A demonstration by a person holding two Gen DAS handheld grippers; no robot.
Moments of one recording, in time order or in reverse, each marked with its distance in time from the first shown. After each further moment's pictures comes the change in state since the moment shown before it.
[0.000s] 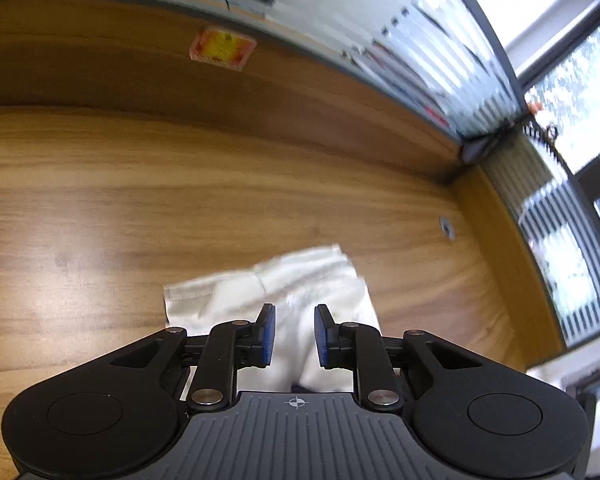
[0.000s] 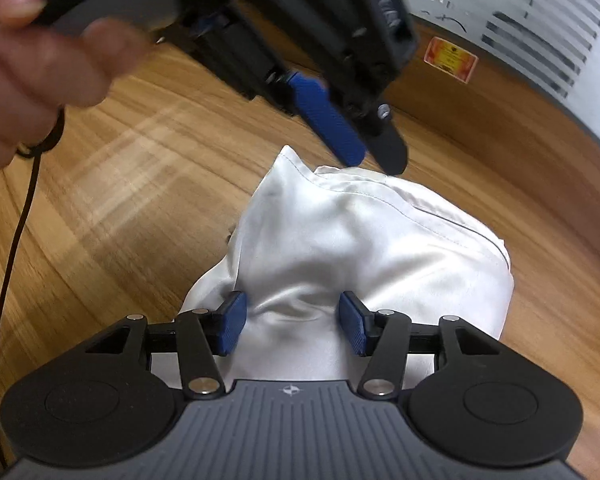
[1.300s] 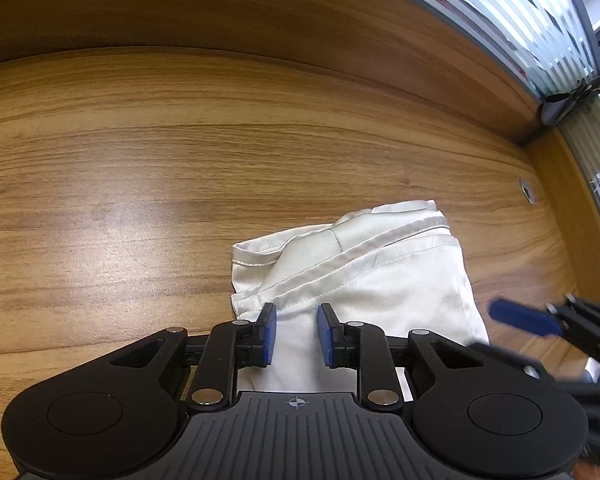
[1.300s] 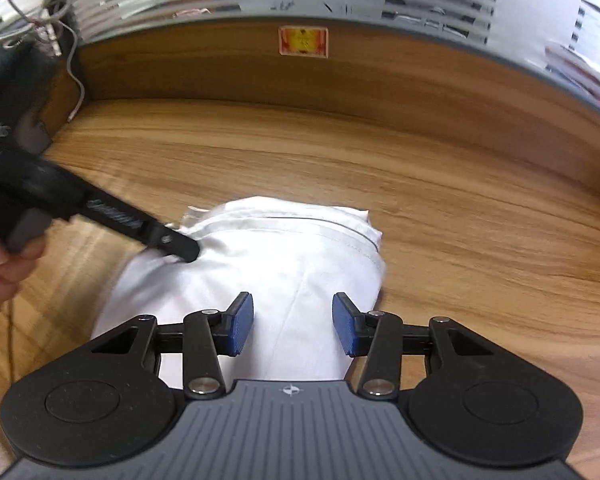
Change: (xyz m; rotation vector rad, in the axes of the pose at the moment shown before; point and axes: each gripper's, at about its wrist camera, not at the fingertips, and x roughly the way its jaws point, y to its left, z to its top) left arm 0.042 0.028 -0.003 -0.044 0.115 0.190; right arm -0.047 -0.089 -0.008 0.316 -0.012 -0.030
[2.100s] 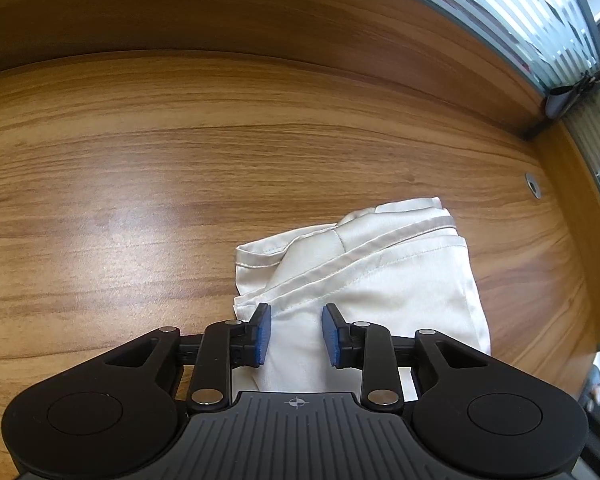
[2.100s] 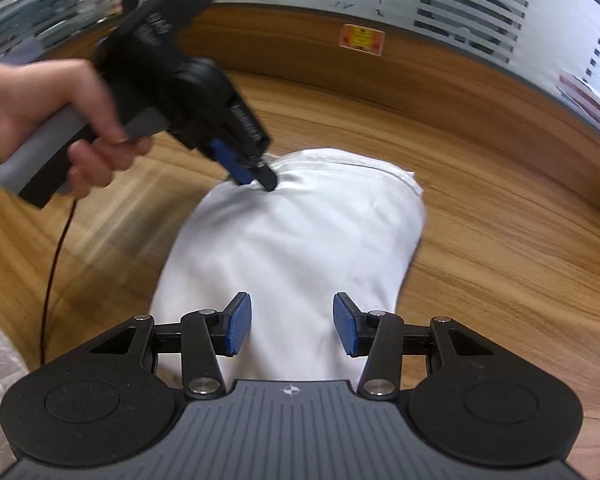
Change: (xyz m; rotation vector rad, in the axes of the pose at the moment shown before) left arm 0.002 -0.004 0.002 0.020 0.012 0.028; right arm -0.041 0.054 -0.057 -0.123 0.008 -0.013
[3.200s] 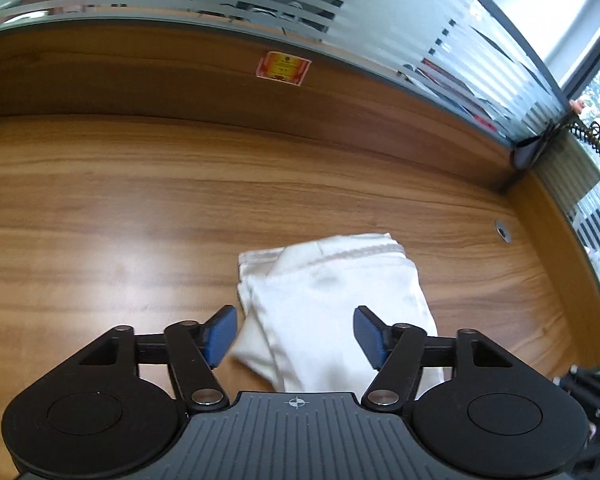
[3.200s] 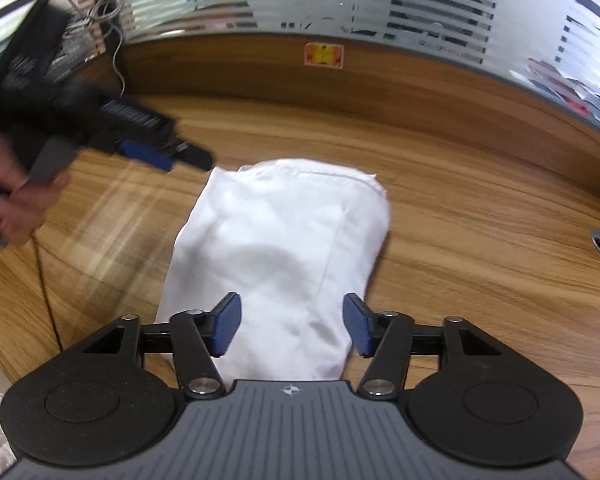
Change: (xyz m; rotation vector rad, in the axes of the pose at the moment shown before) left arm -0.092 -0.019 -0.052 -0.029 -0.232 0.023; right arm -0.050 -0.030 -0.003 0.112 -0.046 0.003
